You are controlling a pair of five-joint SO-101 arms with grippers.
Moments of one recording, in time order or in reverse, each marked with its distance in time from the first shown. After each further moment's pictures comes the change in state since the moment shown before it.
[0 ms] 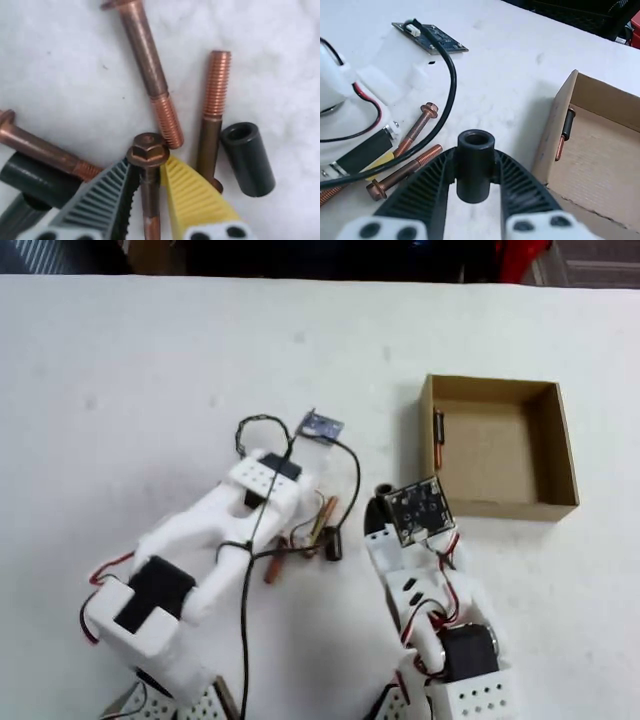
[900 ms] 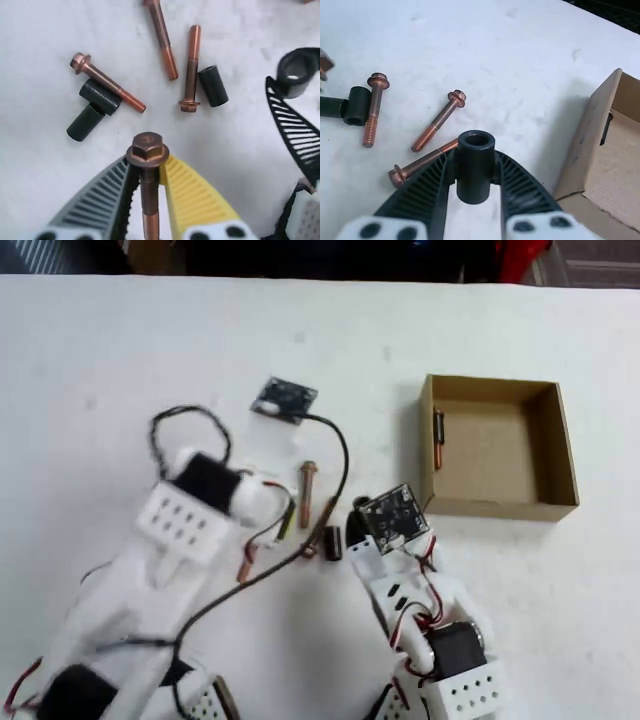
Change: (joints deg) left arm -0.2 -38.7 -3.8 29.8 0.0; right arm -5.8 -0.1 4.7 -2.8 0.4
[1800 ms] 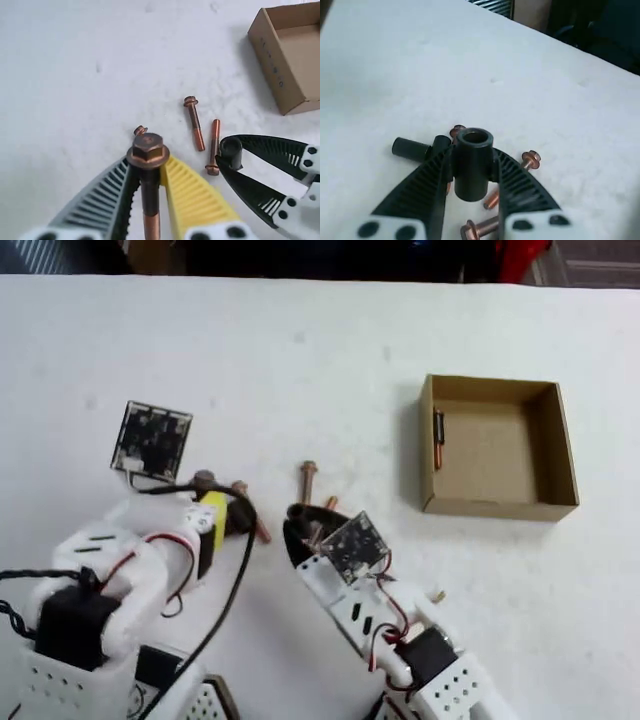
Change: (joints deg) left arm -12.6 -39.4 13.2 -5.7 -6.2; right arm -17.5 0.1 10.0 -23.1 -6.5
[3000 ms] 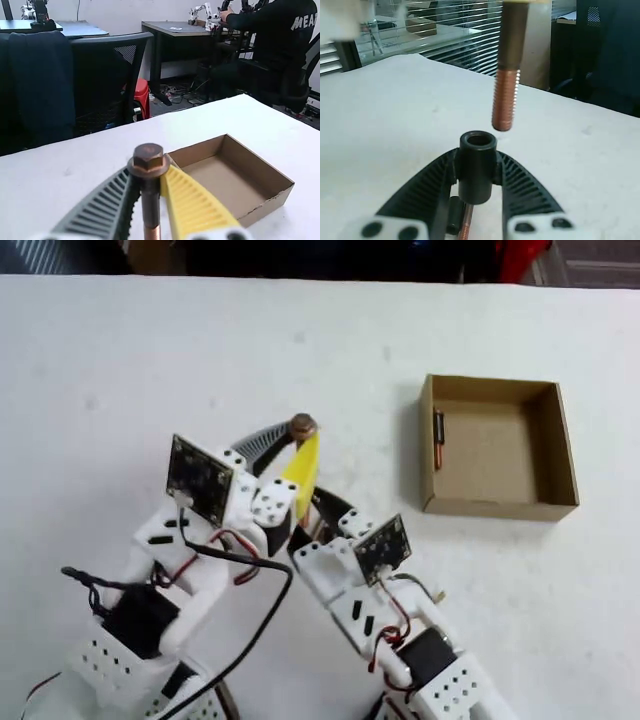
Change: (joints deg) left arm 17.8 -3.1 19.5 -50.0 1.1; right arm -0.3 0.0 1.1 -12.2 -6.9
